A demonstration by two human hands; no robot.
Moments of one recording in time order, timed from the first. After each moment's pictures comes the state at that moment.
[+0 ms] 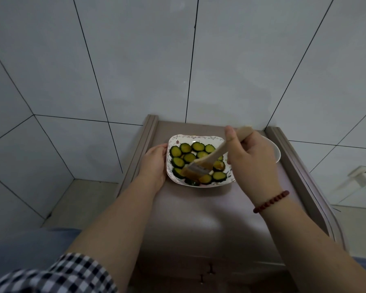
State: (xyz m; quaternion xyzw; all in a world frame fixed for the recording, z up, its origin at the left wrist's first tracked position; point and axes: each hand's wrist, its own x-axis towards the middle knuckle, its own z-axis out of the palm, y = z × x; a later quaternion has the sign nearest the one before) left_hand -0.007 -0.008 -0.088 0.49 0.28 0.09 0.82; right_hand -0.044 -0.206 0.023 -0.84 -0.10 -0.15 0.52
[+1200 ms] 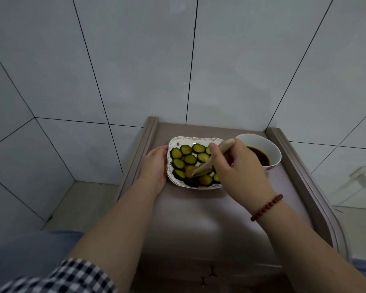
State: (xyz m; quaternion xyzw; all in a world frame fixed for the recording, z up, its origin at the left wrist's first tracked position) left_hand -0.006 -0.011 -0.087 0.47 0.27 0.07 0.84; right_hand -0.052 -0.201 0.014 -0.88 -0.19 -0.14 0.41
